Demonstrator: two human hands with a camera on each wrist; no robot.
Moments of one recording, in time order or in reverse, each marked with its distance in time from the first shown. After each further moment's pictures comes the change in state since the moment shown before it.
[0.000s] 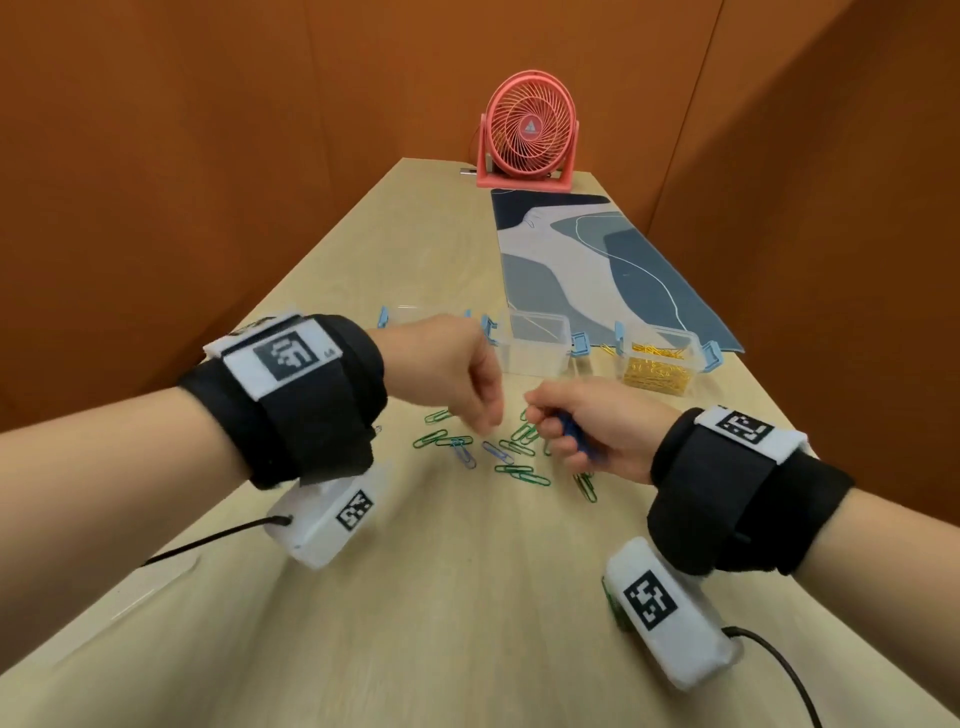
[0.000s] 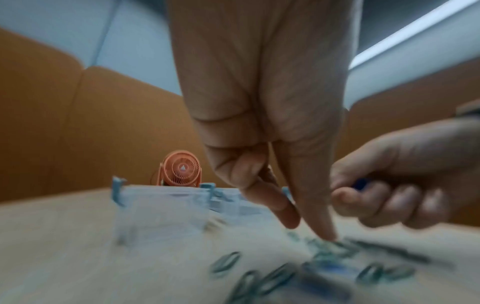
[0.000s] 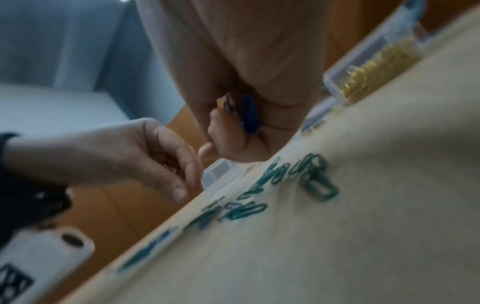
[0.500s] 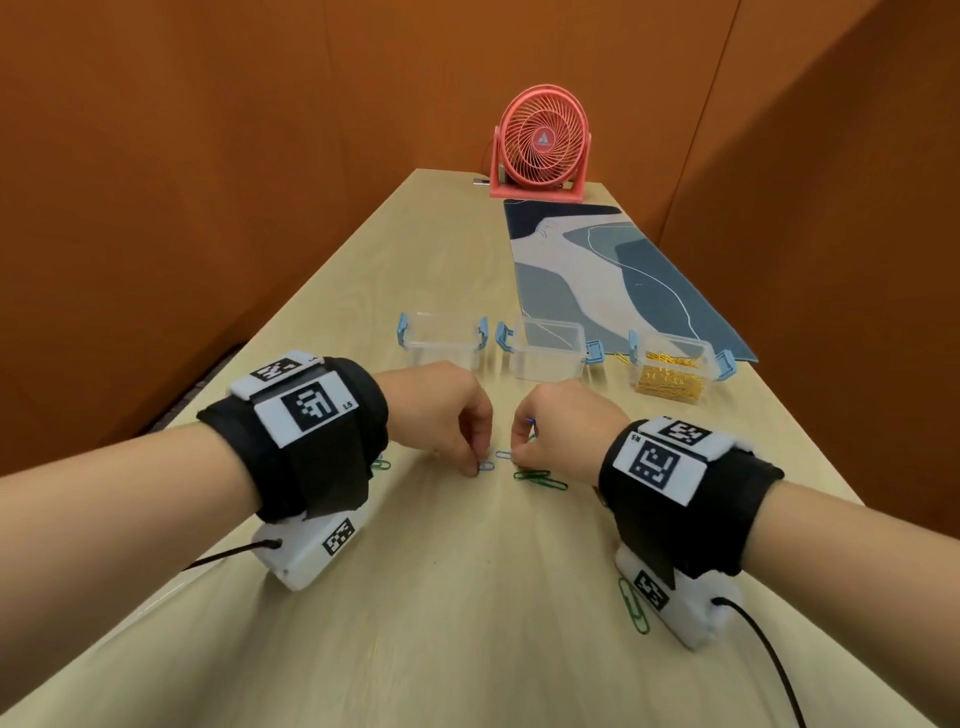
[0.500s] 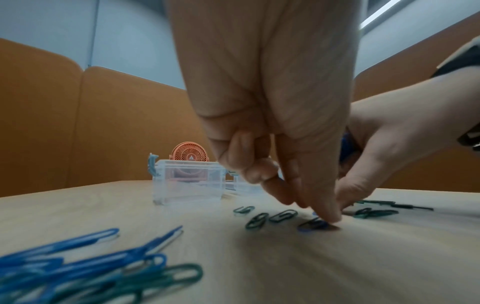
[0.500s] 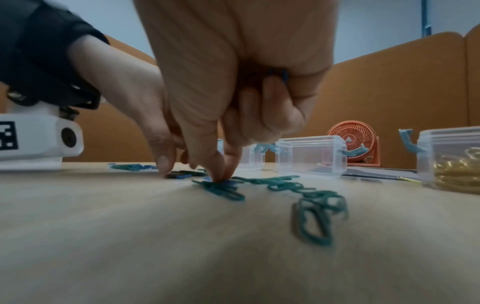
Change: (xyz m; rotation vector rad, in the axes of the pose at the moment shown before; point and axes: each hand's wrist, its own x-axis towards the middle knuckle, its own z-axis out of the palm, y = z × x) left_hand -0.009 -0.026 0.021 0.209 -0.080 -0.024; right_hand 0.004 -0.006 0.032 -1.226 0.244 -0.353
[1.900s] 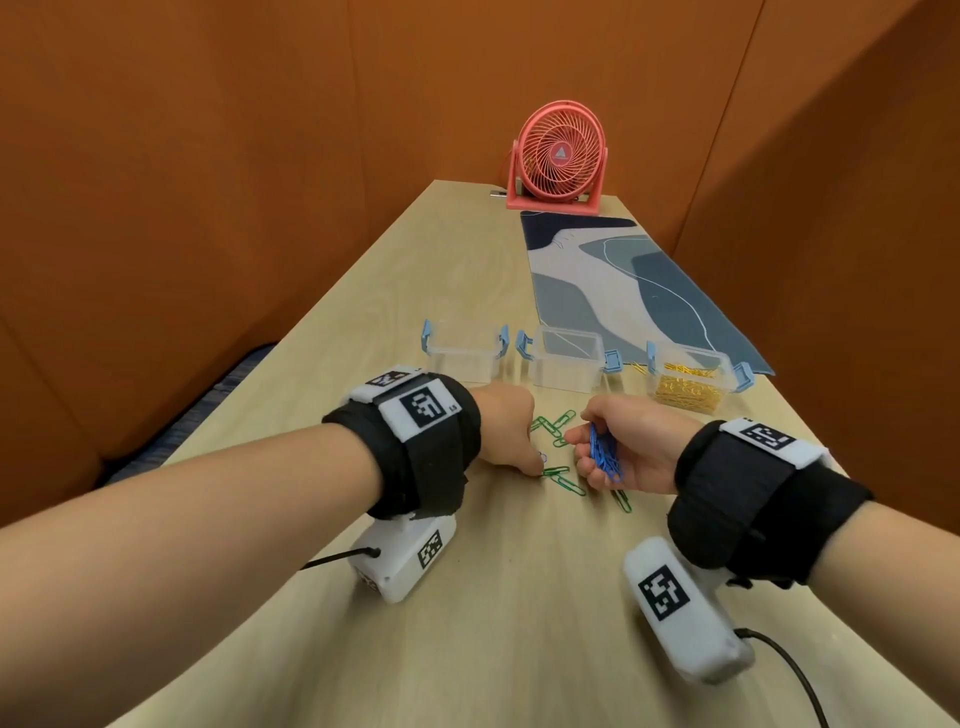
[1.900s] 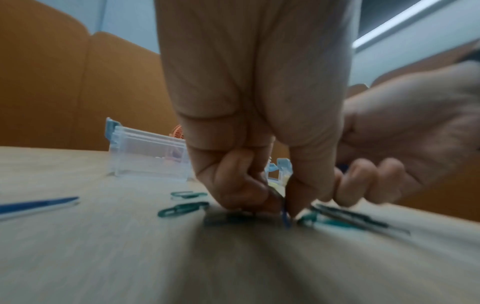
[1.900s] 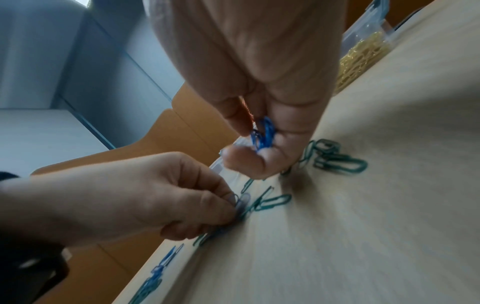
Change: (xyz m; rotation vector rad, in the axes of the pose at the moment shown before) left_hand 0.020 0.031 0.011 -0.019 -0.022 -0.194; right_hand -0.005 0.021 -0.010 1.251 -0.258 0.633
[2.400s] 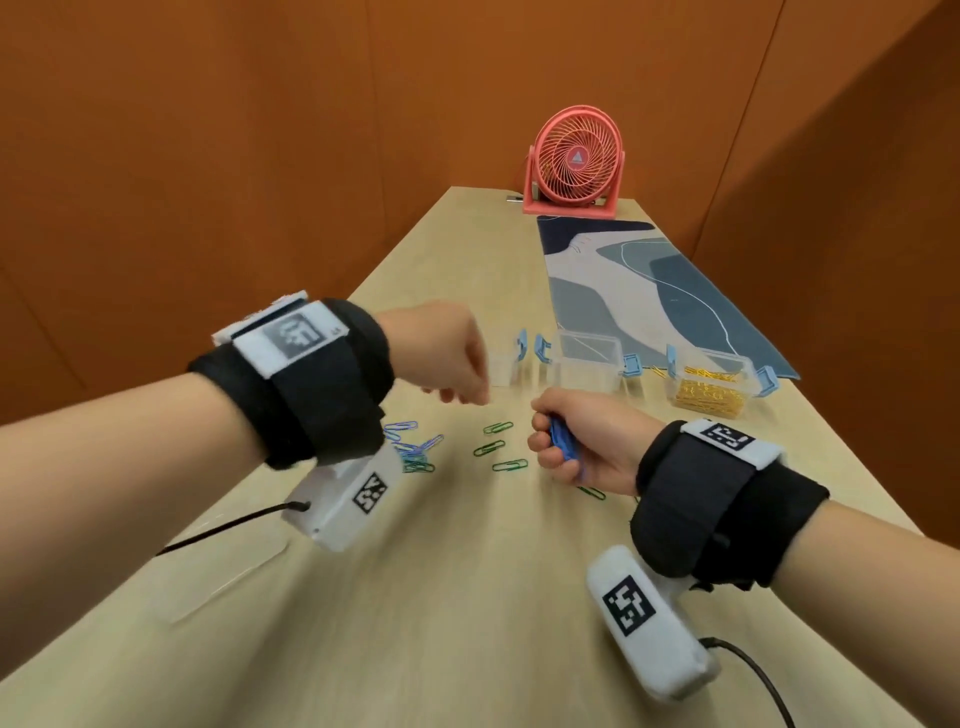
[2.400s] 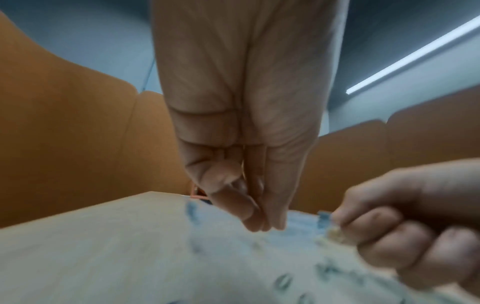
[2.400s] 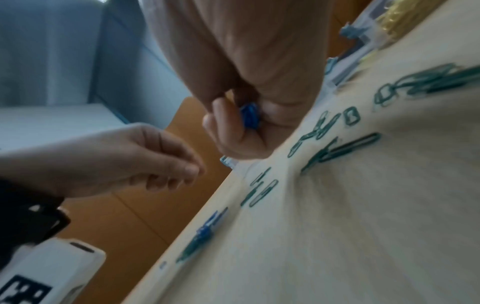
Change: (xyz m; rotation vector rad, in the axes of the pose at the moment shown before) left_hand -0.042 -0.047 -0.060 -0.110 0.181 -0.005; right_hand -0.006 -0.006 0.040 0.038 -0.181 -0.157
